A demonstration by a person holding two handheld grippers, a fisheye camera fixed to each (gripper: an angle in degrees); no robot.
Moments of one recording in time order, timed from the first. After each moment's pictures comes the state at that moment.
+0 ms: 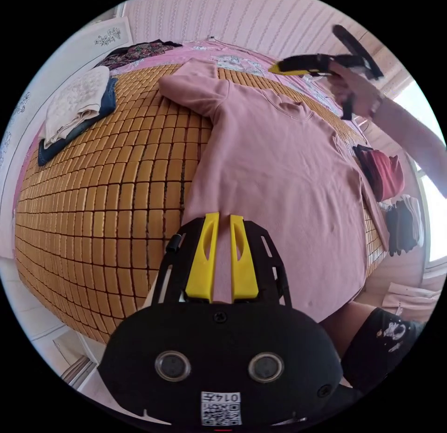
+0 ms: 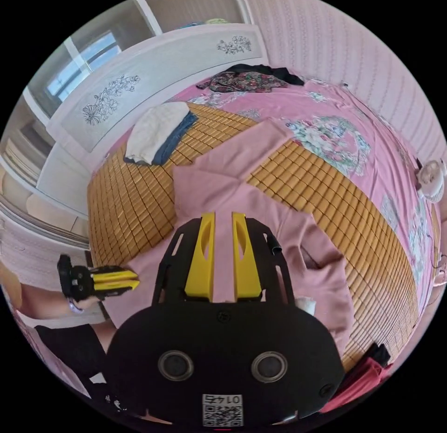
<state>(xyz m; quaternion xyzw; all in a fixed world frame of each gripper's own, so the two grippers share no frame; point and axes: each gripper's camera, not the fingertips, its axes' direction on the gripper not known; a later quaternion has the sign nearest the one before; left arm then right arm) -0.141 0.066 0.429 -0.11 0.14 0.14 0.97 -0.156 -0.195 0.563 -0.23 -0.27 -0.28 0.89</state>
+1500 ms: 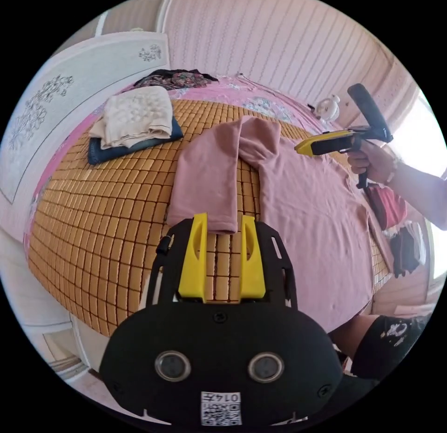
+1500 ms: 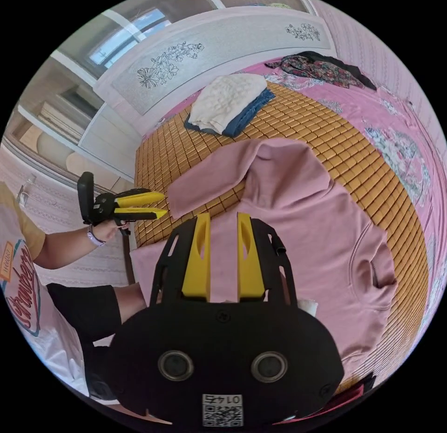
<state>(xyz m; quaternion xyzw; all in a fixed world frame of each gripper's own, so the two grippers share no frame) -0.288 0.015 0.242 -0.08 0.10 0.11 0.99 -0.261 -0.138 0.606 -0.30 -0.39 -0.33 0.80</state>
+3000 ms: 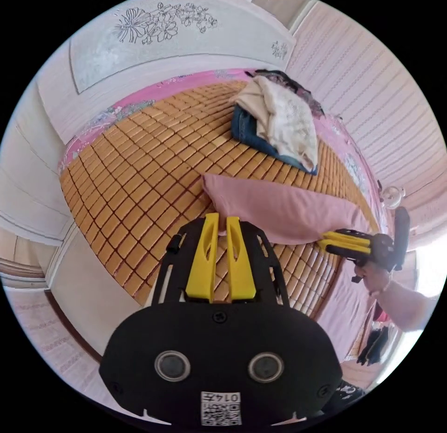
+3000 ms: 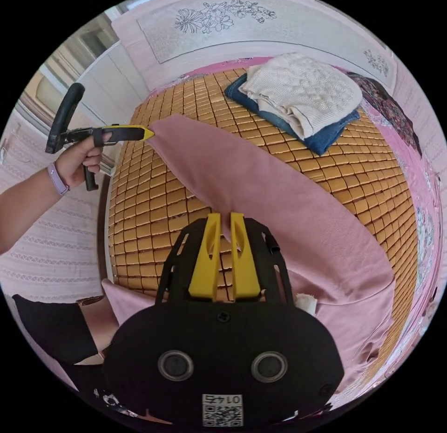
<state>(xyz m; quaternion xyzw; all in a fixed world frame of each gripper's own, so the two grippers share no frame) -0.522 -0.008 0.182 0.01 0.07 -0.18 0.98 -0.410 -0.012 0.658 -0.27 -0.36 -0.47 0.76</state>
